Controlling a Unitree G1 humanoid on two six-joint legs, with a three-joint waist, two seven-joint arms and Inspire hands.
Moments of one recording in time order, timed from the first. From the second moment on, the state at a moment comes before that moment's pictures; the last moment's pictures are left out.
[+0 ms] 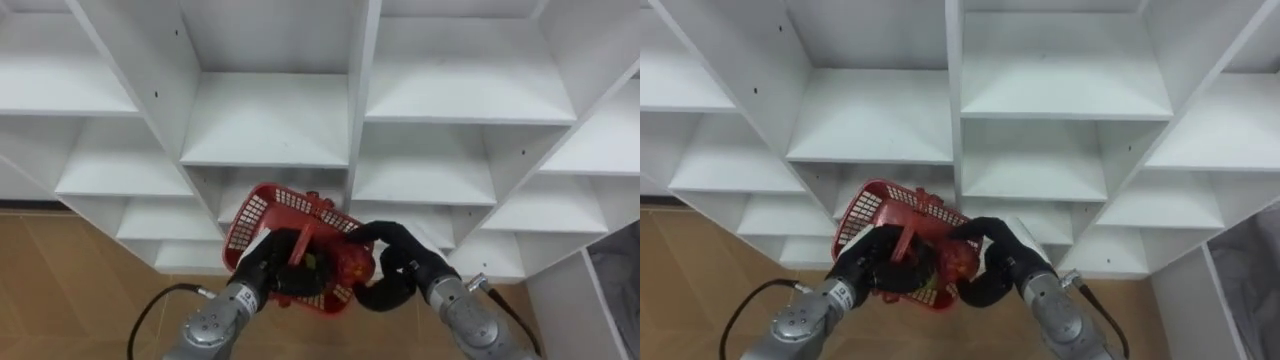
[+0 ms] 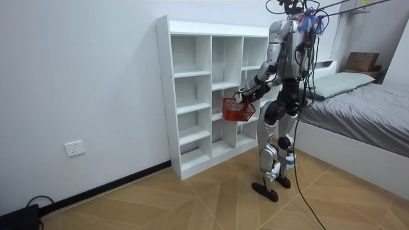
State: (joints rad) left arm -0.10 0.18 -0.36 0.66 -0.16 -0.15 -0.14; right arm -0.07 -0.27 0.41 0.54 -0.16 -0.15 0.03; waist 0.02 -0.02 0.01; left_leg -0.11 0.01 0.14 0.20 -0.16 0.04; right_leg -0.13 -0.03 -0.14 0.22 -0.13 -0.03
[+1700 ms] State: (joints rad) left arm -0.04 0.22 -0.37 0.40 -0.12 -0.15 -0.28; right arm -0.05 -0.26 0.41 0.48 -0.28 -0.13 0.08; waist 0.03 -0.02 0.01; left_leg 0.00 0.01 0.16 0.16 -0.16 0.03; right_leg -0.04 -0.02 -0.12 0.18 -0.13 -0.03
